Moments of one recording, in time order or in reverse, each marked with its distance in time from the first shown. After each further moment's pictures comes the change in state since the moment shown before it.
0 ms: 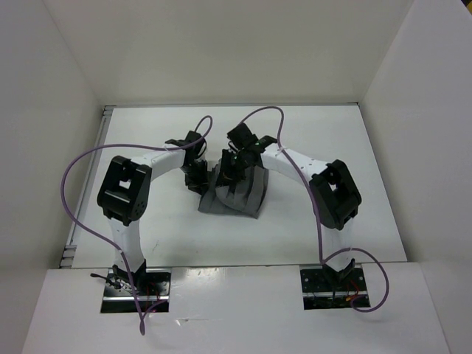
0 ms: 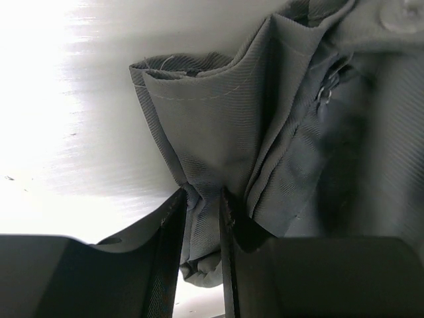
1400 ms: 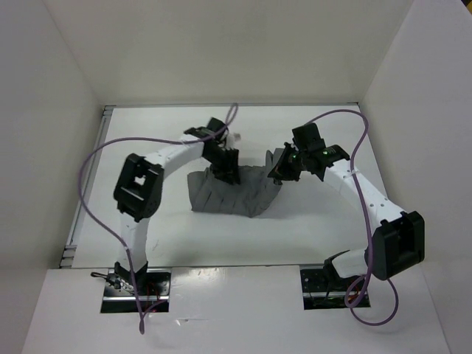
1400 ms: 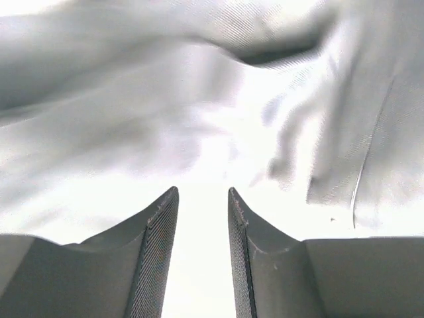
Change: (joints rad) left arm -0.153 0.143 0.309 -0.025 0.346 0.079; right arm -0.290 -0.561 -0.366 -0.108 0.142 0.043
